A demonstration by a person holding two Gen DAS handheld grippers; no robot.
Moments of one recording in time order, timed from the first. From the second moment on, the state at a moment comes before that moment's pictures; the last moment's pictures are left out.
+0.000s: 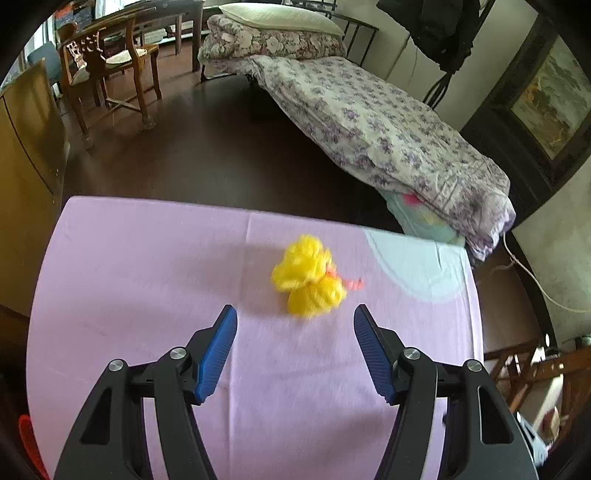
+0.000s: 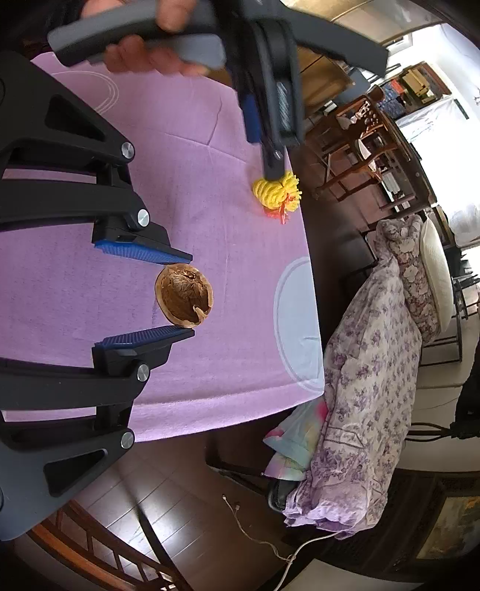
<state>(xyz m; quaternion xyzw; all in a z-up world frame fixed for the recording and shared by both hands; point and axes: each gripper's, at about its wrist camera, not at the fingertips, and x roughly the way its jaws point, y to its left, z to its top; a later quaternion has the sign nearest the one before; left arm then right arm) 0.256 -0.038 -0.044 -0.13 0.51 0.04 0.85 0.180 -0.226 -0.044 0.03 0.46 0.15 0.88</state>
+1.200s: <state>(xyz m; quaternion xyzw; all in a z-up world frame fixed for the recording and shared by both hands) 0.129 -0.013 -0.038 -0.11 0.50 0.07 0.85 0.118 -0.189 -0.017 0.01 0.45 0.18 0.88</state>
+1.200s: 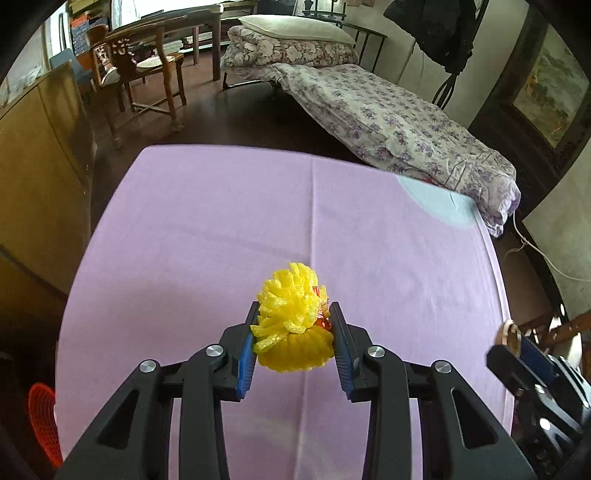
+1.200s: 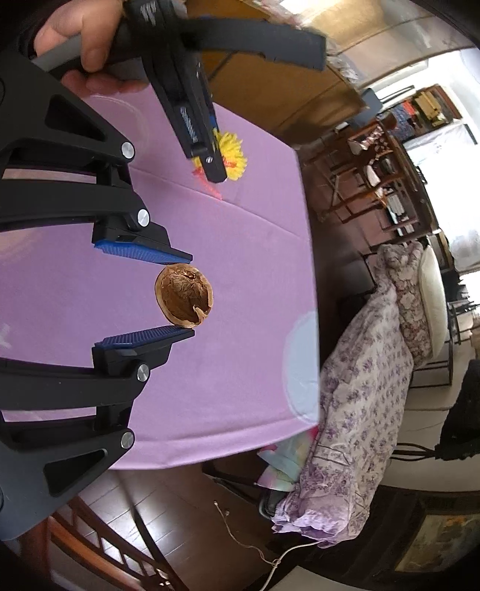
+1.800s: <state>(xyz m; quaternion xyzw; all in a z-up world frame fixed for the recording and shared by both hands) 0.011 0.031 -0.024 -0.14 0.48 0.08 0.86 0.017 -0.139 -0.040 -0.02 0.46 0.20 0.86</state>
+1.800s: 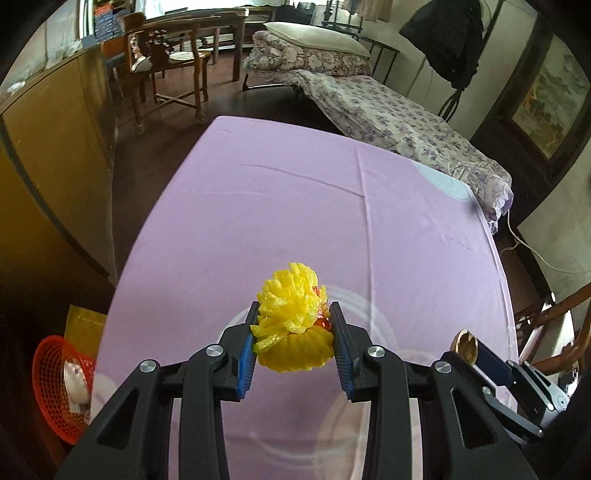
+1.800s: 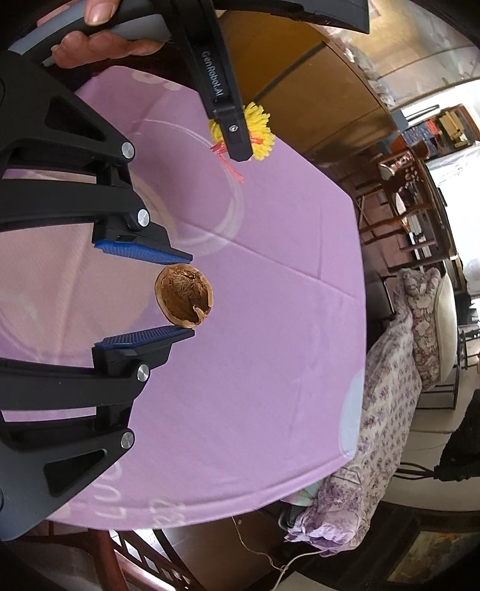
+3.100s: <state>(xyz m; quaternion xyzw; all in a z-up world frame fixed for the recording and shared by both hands) -0.060 0.087 -0.014 -0.20 0.47 0.07 0.86 -0.040 -0.082 -0.024 -0.06 0.45 0.25 0.85</state>
